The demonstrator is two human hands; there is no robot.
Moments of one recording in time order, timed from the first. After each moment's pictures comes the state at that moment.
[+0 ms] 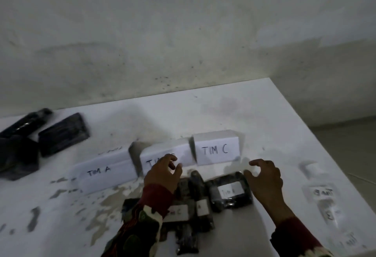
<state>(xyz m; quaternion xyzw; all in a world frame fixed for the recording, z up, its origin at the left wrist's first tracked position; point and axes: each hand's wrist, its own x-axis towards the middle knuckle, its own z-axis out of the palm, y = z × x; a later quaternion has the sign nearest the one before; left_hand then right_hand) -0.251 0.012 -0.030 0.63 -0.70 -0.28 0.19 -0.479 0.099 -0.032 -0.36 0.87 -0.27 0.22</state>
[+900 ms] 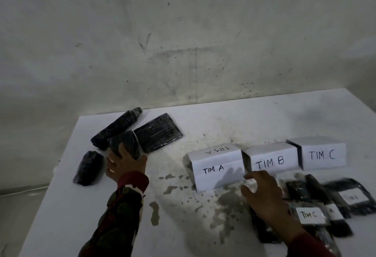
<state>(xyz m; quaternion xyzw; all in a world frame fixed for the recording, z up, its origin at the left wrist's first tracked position) 0.126 -0.121 -0.044 0.84 -0.48 -0.16 0.18 -0.157 0.033 -0.018 -0.48 0.82 -0.23 0.22</state>
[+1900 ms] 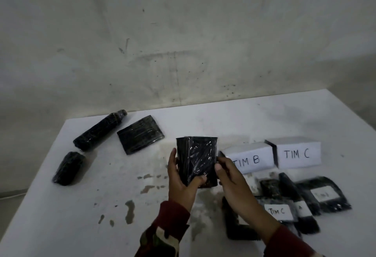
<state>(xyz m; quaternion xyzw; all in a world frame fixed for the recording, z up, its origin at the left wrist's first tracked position) -0.038 0.007 0.009 0.51 -0.47 -0.55 0.47 -0.159 0.036 0.019 -0.47 0.61 -0.46 0.44</state>
